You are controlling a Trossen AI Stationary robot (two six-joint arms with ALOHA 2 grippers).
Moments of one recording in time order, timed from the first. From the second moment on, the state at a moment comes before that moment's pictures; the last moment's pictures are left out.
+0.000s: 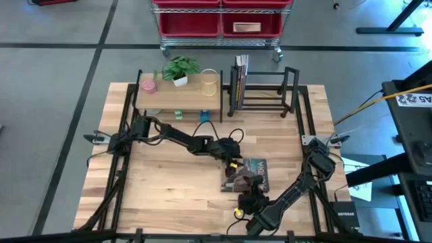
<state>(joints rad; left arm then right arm) -0.08 2.25 1.31 0.35 0.11 -0.28 0.78 2.19 1.46 -1.12 0.85 0.84</state>
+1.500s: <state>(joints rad) -0.63 1.52 1.10 -0.63 -0.95 -0.60 0.43 1.31 1.19 -1.57 1.50 1.70</state>
